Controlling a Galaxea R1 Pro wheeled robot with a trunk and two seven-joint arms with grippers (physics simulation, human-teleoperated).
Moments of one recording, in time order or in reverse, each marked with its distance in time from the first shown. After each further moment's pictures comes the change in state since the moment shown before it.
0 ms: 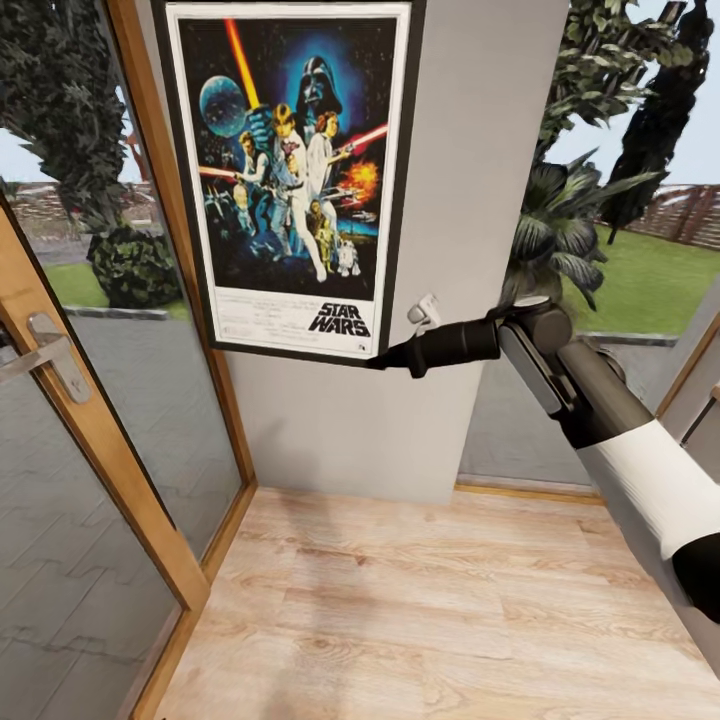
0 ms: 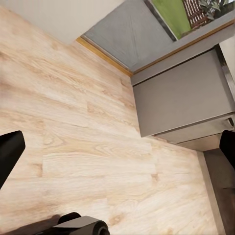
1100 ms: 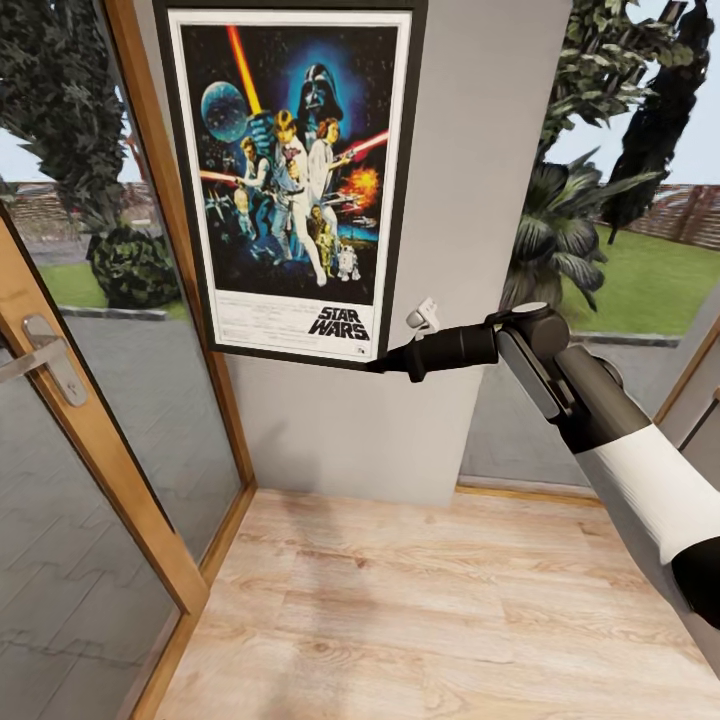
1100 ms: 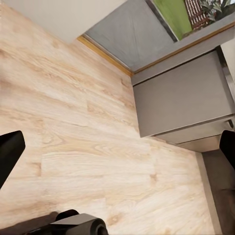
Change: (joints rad) left arm 0.000 0.000 0.000 0.020 0.000 0.001 0.000; right arm 0.016 0.002 0.000 0.004 -0.001 -0.020 -0.002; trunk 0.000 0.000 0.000
